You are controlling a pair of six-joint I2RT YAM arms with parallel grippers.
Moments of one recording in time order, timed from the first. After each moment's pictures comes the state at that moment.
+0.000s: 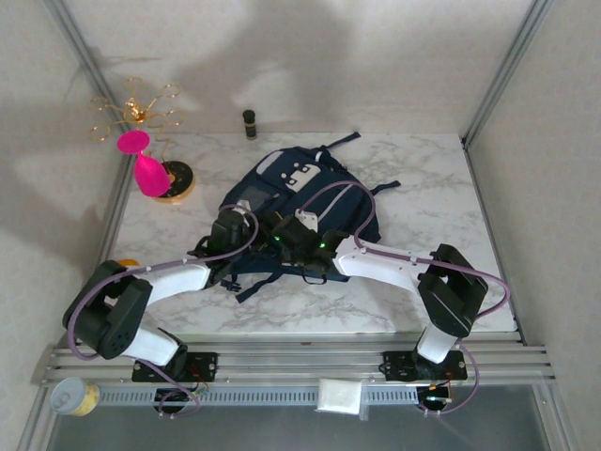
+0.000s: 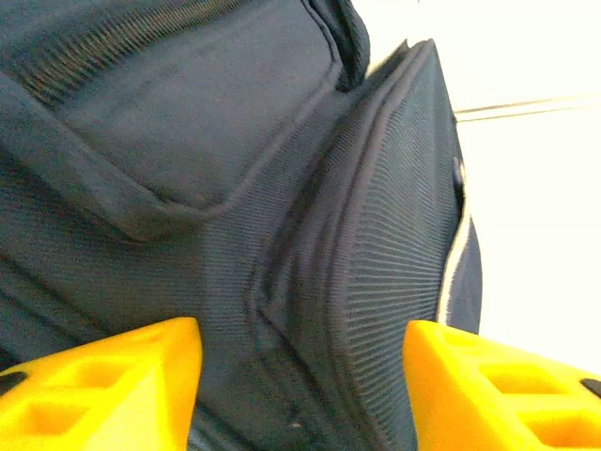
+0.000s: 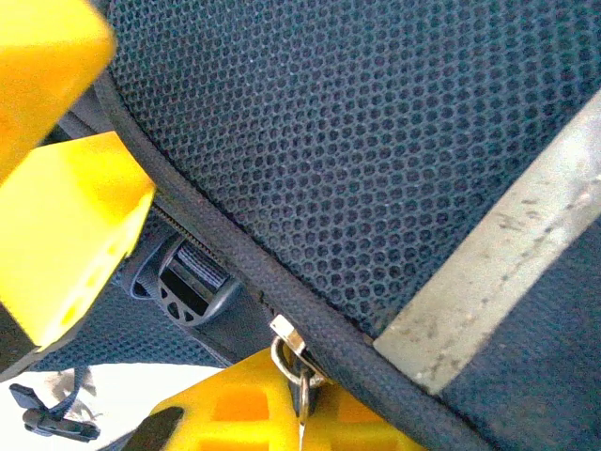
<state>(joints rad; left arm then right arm) -0.52 1.47 0.59 0.46 0.17 -1.23 1.02 1.69 1.17 -0.47 0.27 0.91</state>
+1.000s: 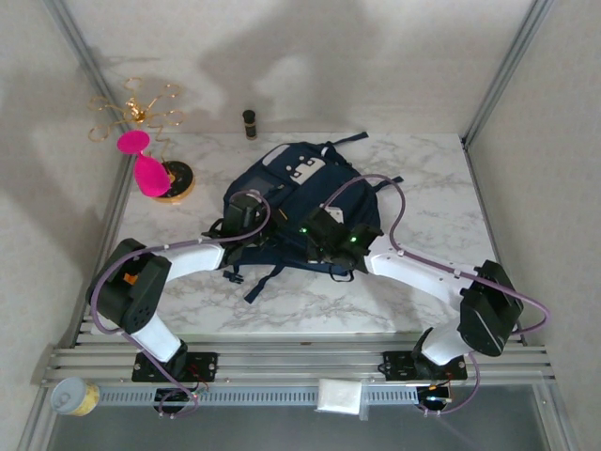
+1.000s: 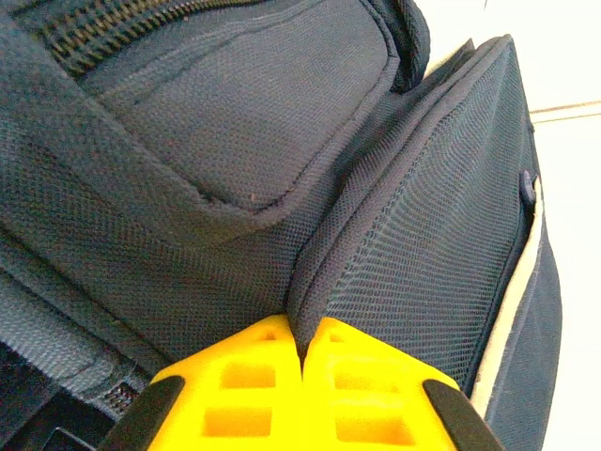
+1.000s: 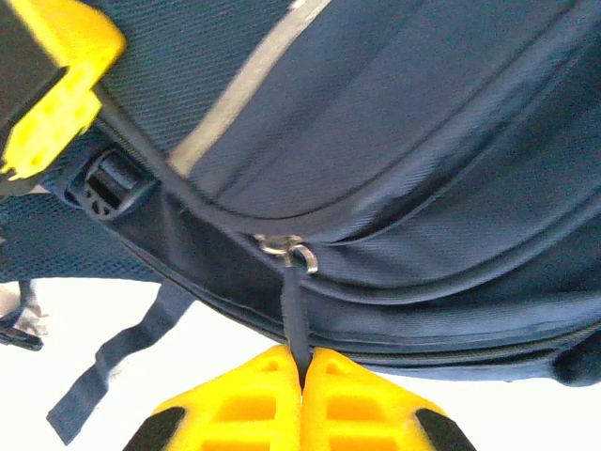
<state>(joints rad) -0.49 1.63 0.79 0.31 0.15 -1.12 0.91 1.47 1.11 -0.66 0.25 0.80</state>
